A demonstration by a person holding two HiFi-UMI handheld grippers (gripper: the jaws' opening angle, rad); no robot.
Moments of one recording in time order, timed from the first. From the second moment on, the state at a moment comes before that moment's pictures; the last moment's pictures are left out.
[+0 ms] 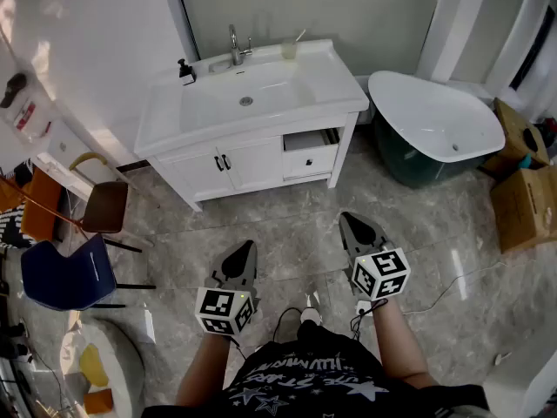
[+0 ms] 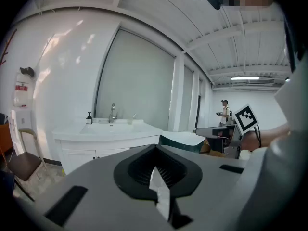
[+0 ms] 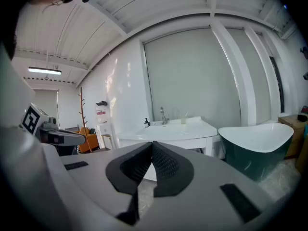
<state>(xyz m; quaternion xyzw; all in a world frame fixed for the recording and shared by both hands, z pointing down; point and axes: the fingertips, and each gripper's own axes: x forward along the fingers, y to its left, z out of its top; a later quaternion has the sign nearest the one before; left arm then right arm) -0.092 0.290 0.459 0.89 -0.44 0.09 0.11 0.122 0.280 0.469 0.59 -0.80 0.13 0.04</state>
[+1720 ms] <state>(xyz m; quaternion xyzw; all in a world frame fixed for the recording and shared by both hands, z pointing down) -0.103 0.163 0.480 0.85 -0.50 0.08 0.12 0.143 0.147 0.498 0.59 -0.79 0.15 0.05</state>
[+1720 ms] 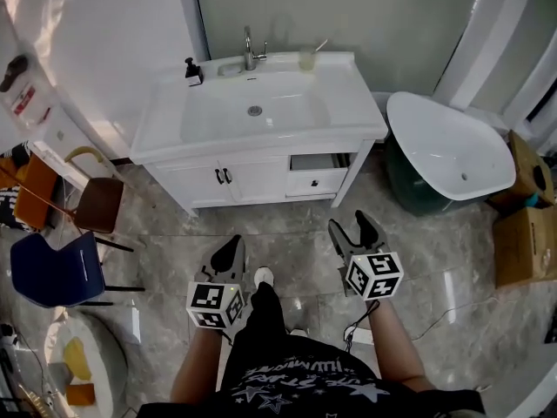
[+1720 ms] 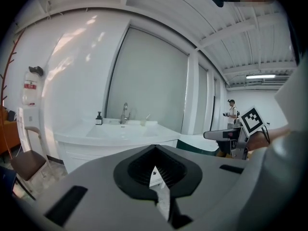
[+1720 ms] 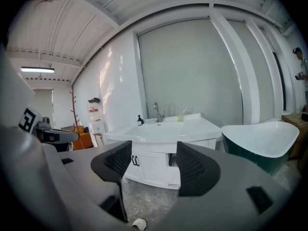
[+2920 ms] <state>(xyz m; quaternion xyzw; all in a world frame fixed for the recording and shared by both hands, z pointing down) -0.152 -0.139 0.479 0.88 -0.45 0.08 0.14 0.117 -0.151 0.478 0.66 -0.73 0.15 0.05</state>
